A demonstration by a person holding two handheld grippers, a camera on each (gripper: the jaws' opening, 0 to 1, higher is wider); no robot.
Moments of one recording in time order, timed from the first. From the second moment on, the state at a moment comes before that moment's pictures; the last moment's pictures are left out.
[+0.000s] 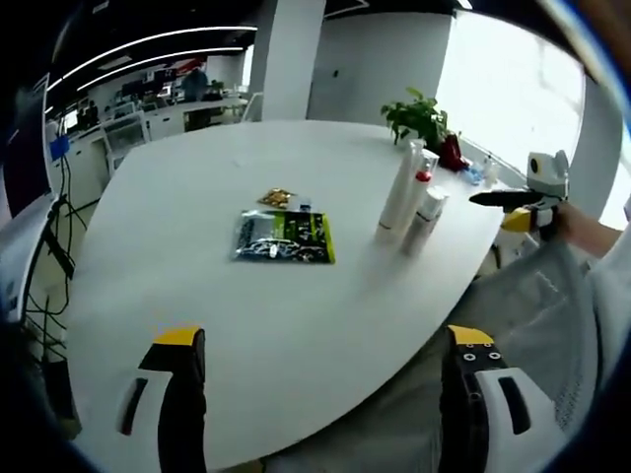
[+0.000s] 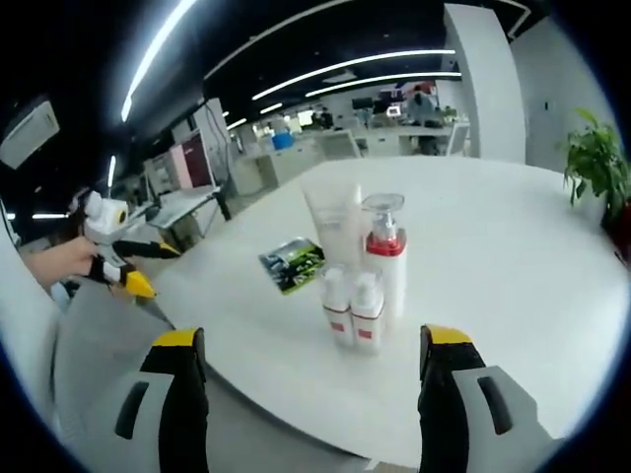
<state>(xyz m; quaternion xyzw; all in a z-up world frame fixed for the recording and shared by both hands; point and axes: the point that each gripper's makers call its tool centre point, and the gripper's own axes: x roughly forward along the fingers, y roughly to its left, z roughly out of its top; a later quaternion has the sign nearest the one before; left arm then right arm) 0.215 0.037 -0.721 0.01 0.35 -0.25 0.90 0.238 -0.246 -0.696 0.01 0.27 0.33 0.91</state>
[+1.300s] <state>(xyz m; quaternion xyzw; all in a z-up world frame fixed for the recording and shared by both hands) 0.291 0.046 -0.755 -0.01 0.42 -0.21 0.88 0.231 -0.248 -0.679 0.03 0.27 0.28 0.92</state>
